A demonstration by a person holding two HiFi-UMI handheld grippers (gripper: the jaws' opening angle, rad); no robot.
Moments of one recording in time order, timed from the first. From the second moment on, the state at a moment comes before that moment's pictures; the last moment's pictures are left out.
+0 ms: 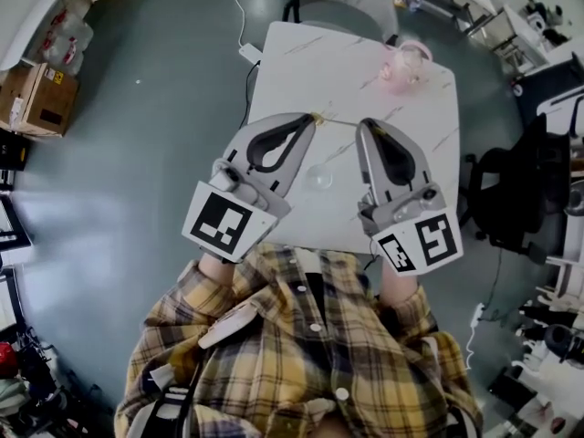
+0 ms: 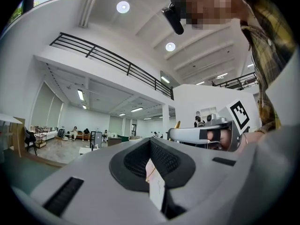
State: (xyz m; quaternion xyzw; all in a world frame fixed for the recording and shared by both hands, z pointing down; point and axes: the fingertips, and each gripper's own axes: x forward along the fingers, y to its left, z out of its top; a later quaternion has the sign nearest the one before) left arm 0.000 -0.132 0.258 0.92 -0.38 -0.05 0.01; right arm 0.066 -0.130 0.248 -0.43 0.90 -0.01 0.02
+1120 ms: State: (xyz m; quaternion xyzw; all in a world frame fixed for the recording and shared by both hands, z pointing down) left arm 0.021 -0.135 0.270 0.93 -0.36 -0.03 0.01; right arm 0.079 -0.129 0.263 -0.43 0.90 -0.02 0.00
